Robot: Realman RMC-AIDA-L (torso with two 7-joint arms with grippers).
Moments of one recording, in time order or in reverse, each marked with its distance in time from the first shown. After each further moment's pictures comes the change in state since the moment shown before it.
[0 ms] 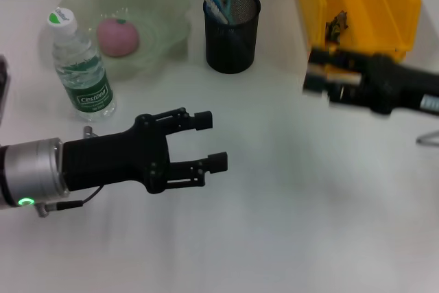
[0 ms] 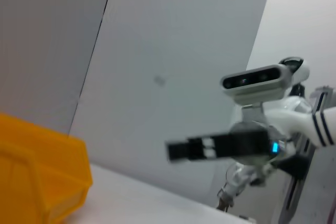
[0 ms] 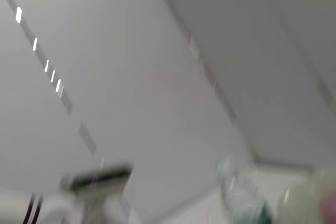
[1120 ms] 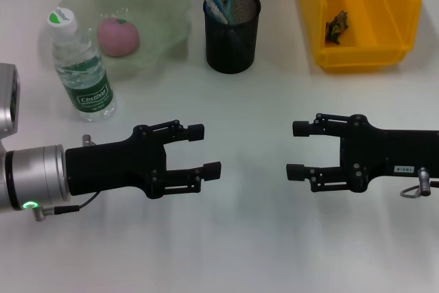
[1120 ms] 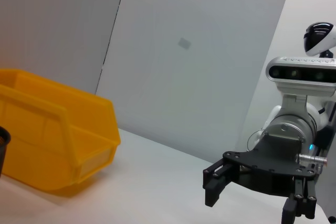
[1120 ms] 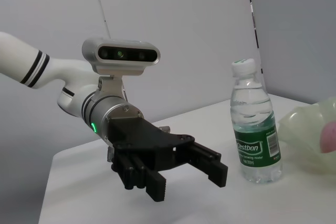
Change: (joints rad) left arm -0.003 0.002 -0.003 -0.014 0.052 -0.092 0.001; right arm -0.001 0.037 0.038 0.026 -0.237 0.065 -0.283
